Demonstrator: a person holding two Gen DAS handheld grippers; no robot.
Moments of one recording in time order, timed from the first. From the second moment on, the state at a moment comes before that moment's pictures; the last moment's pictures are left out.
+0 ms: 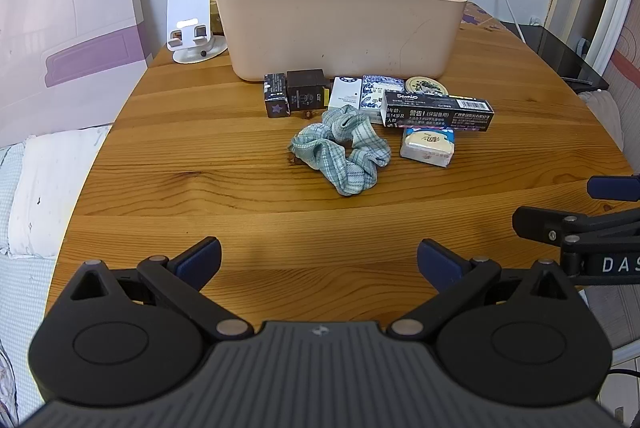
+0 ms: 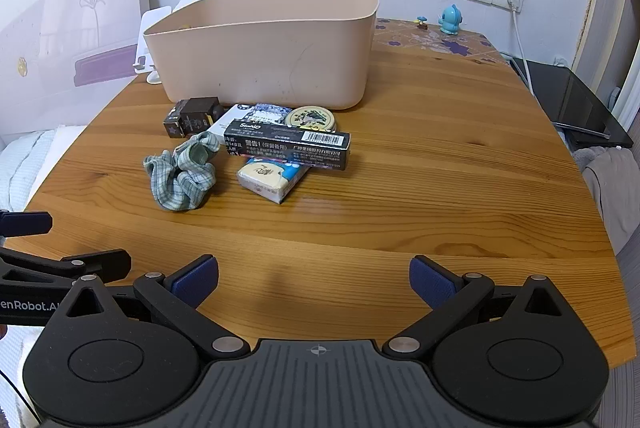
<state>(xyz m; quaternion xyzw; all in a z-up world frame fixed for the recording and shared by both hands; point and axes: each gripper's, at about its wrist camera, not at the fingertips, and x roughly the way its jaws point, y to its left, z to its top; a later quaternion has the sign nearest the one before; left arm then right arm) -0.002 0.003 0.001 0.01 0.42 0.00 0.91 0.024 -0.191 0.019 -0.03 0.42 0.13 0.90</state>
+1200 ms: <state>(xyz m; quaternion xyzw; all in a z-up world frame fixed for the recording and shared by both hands) -0.003 -0.002 0.005 0.01 0.41 0.00 0.91 0.023 -0.192 0.023 -0.03 0.41 0.13 0.90</state>
